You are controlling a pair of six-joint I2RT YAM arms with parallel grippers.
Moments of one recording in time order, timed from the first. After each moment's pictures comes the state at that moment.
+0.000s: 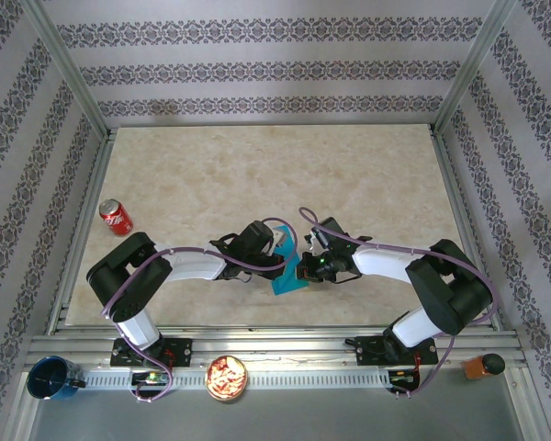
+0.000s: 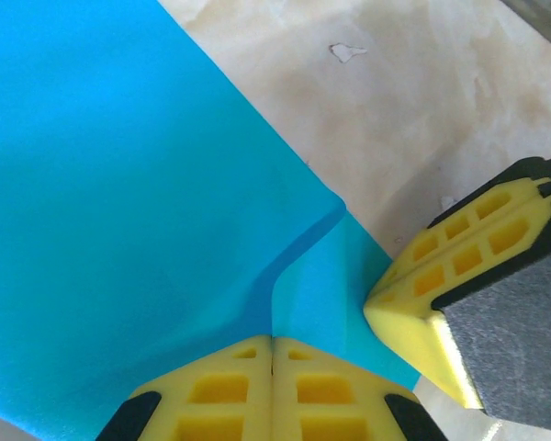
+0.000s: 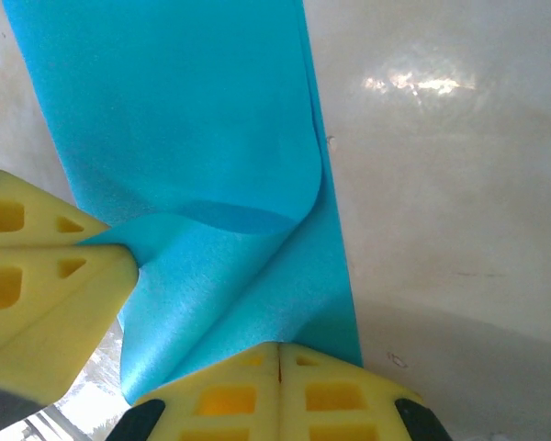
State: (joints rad) left arm -0.80 1.69 0.78 0.02 0.25 -0.50; right arm 0.61 1.52 0.61 -0.23 -0.46 0.70
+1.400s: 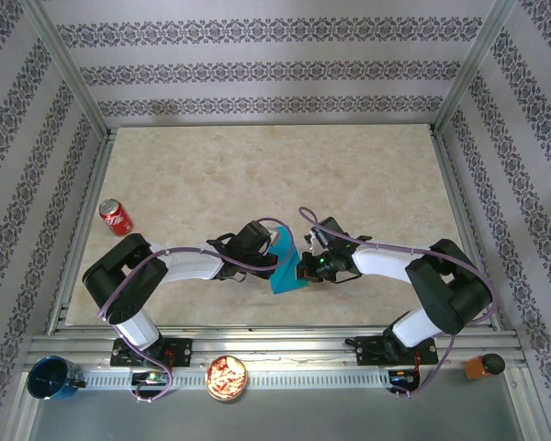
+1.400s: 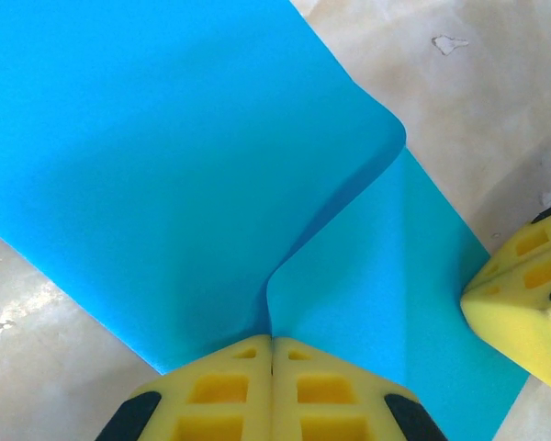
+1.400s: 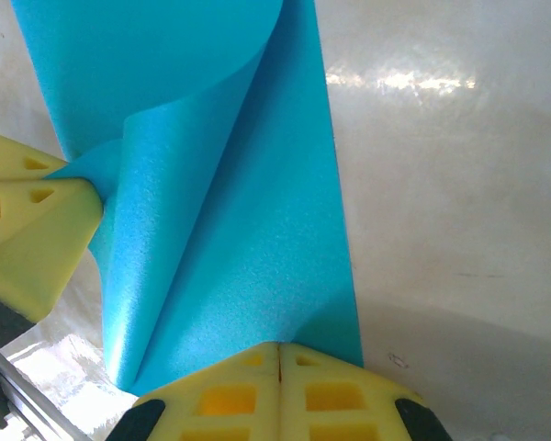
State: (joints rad) left arm -0.79 1.67 0.77 -0.05 0.14 -0.45; right arm 0.61 1.52 0.61 -0.23 -0.46 0.70
